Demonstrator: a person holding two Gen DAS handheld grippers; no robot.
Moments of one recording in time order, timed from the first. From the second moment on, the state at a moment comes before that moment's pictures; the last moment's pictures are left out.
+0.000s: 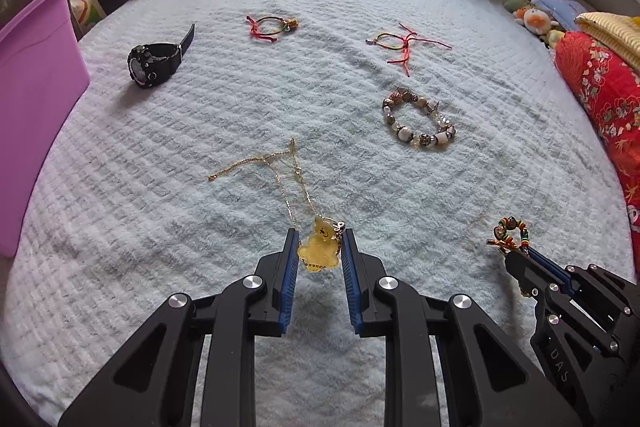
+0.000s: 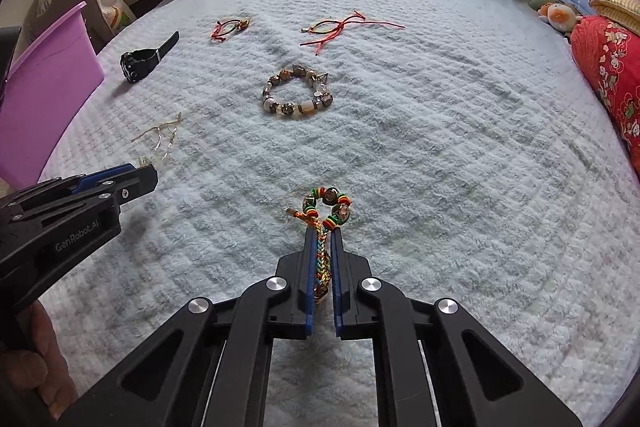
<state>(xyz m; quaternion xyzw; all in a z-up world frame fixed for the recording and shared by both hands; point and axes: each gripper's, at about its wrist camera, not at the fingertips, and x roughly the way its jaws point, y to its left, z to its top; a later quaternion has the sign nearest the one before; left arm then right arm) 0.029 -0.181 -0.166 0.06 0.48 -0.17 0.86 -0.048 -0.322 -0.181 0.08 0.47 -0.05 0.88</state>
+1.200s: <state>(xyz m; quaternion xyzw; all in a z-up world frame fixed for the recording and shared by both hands) 0.034 -0.017 0.166 -0.05 0.43 -0.03 0.90 -0.007 -0.236 0.115 0.05 0.43 0.16 0.89</state>
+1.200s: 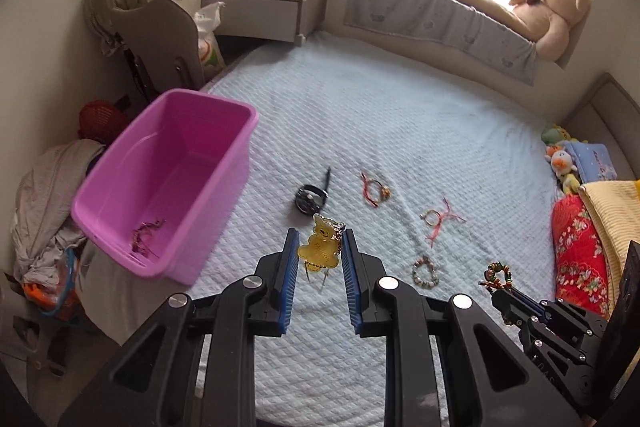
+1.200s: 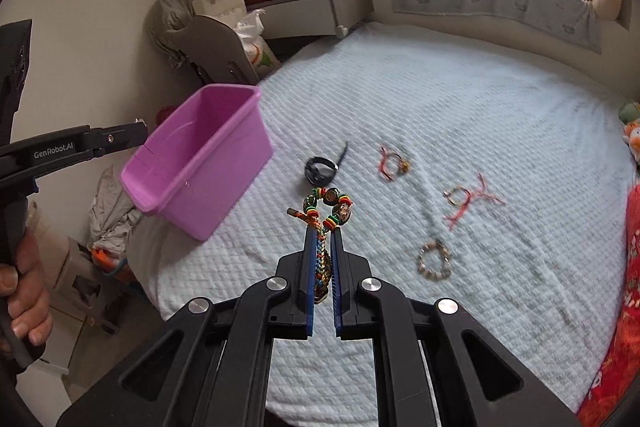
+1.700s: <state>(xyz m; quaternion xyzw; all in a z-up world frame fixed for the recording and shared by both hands) 0.119 0.158 0.180 -0.01 0.41 -0.03 0.91 0.110 -0.041 0.153 0.06 0.42 0.20 0.89</state>
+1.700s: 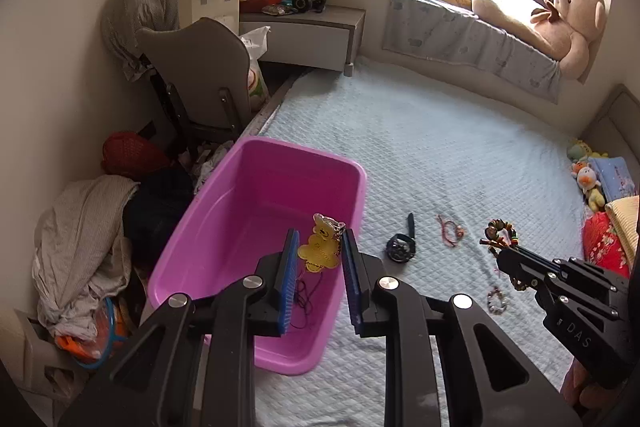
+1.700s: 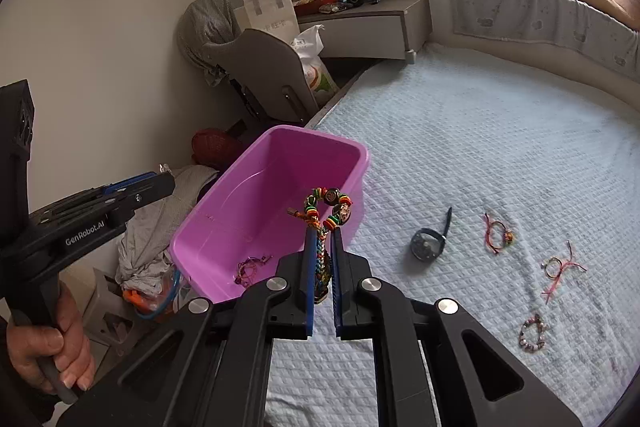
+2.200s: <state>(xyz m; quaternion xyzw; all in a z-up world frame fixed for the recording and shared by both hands) 0.189 0.243 0.099 -0.03 0.49 -0.02 0.87 0.208 0.100 0.083 0.04 0.53 0.20 0.82</state>
